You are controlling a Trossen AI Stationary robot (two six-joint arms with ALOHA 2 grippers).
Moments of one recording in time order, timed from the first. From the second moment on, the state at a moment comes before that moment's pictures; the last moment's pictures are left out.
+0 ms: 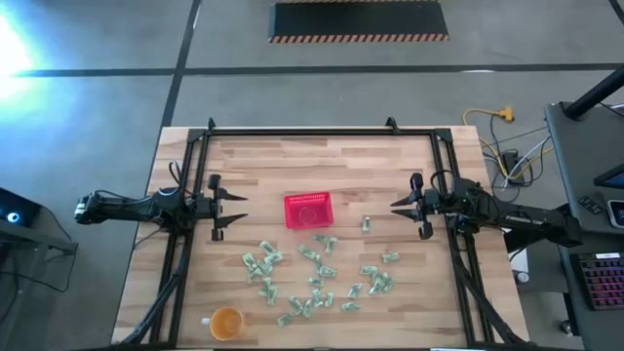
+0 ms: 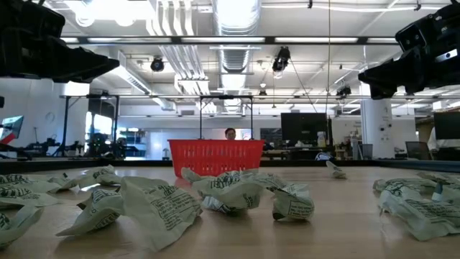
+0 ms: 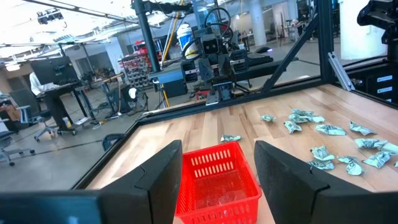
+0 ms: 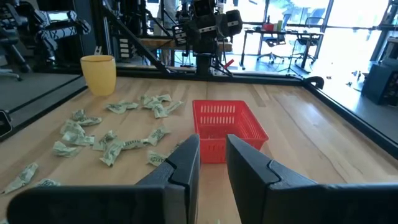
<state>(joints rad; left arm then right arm) -0.06 0.07 0.00 0.05 -0.13 0.24 -0.24 0.15 0.01 0.06 -0.31 -0.03</state>
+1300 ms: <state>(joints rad) -0.07 0.08 0.00 0.11 -0.11 -0.09 -0.24 0.16 0.01 0.30 -0.31 0.16</state>
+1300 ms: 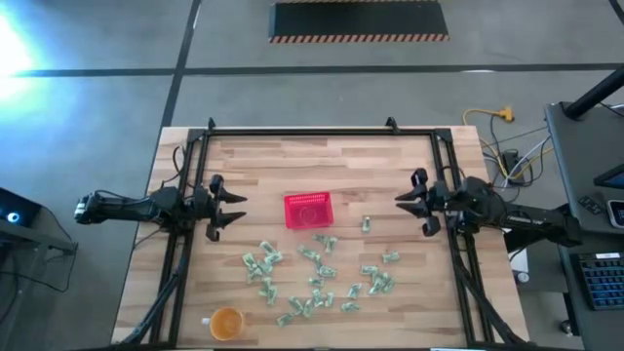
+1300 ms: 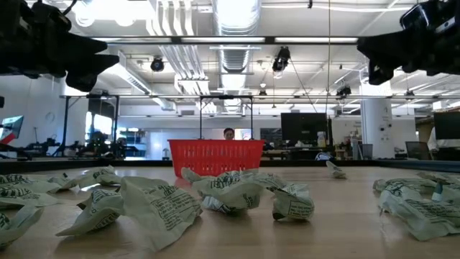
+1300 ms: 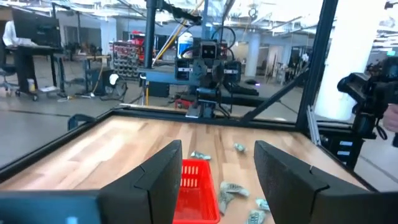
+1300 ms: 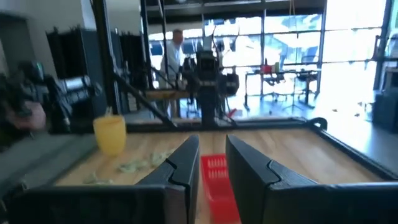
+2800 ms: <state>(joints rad) -0.07 0.11 0.00 0.46 -0.19 0.17 -0.19 0.92 0.55 -0.43 -0.08 0.03</state>
